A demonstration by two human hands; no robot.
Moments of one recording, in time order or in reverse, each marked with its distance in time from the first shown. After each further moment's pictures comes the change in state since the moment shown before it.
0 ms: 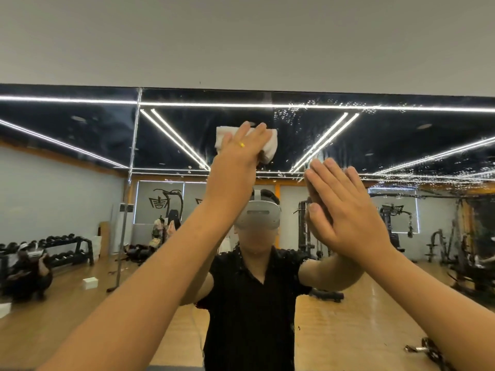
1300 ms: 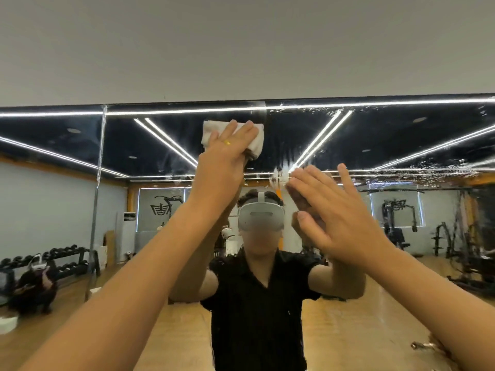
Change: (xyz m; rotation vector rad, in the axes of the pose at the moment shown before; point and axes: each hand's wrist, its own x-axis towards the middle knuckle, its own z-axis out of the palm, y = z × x) left_hand 0.025 0.031 0.017 0.069 -0.052 0.028; right_hand -0.007 0.028 -0.035 0.060 -0.097 -0.044
